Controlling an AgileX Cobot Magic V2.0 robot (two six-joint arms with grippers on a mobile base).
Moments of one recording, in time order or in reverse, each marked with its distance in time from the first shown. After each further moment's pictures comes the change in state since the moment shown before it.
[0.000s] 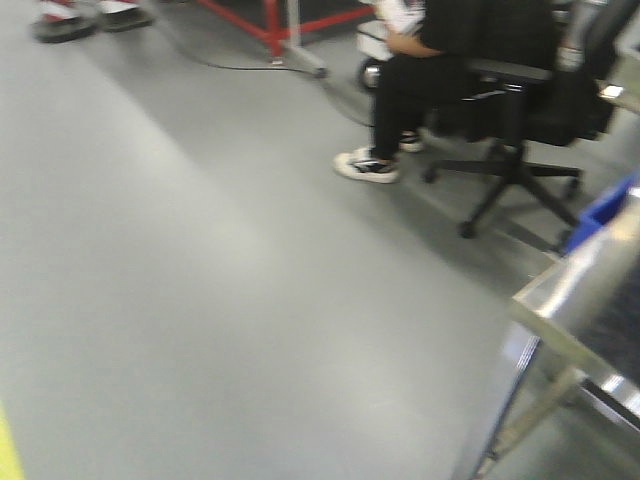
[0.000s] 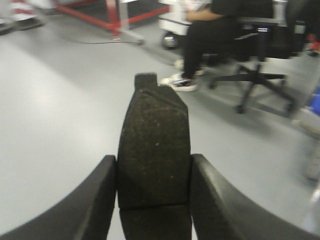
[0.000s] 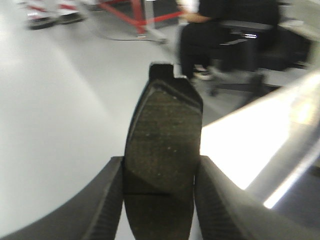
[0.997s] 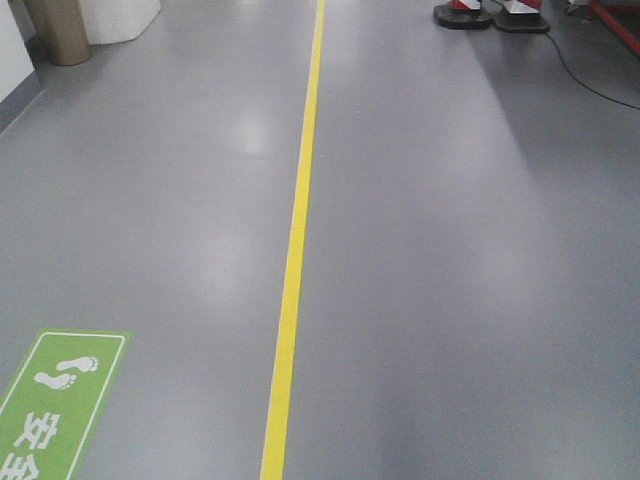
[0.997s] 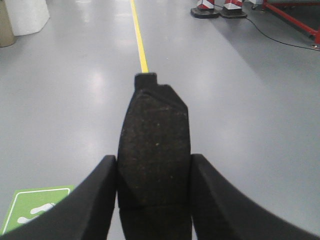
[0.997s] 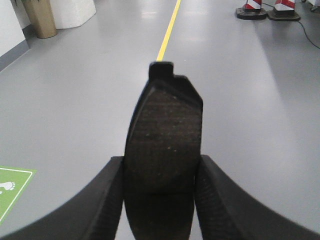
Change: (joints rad) left arm 0.000 0.000 0.000 0.000 0.001 0.000; right arm 0.000 0.000 0.000 0.001 0.000 0.000
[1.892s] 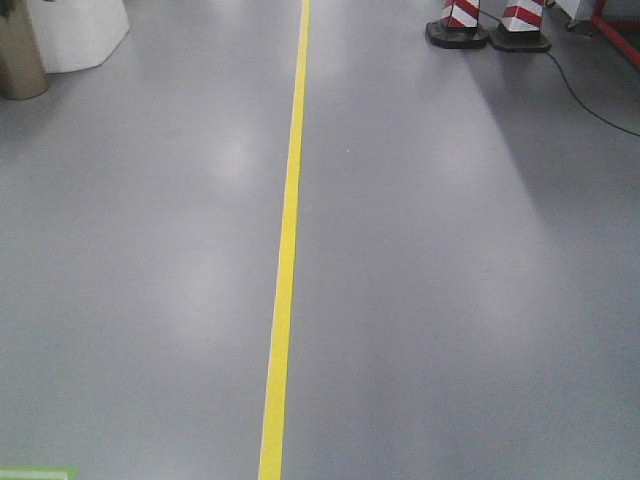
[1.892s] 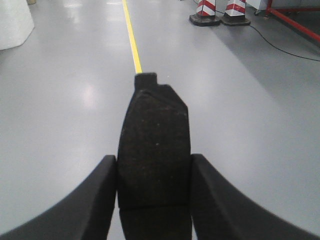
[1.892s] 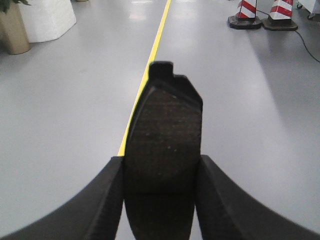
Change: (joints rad) left arm 0.000 0.000 0.000 0.000 0.002 0.000; right arm 0.000 0.000 0.000 0.000 0.000 0.000
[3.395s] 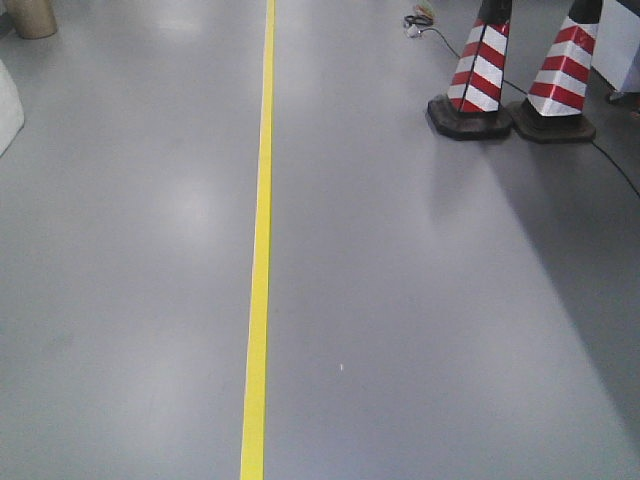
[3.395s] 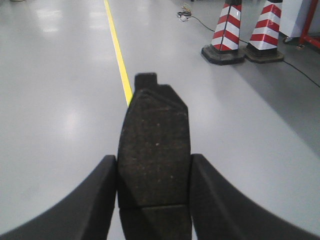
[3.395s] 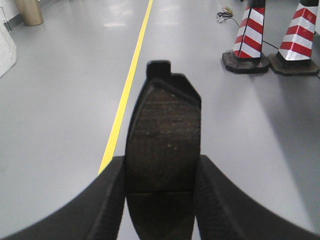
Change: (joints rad) left arm 0.000 0.000 0.000 0.000 0.000 0.000; right arm 0.000 0.000 0.000 0.000 0.000 0.000
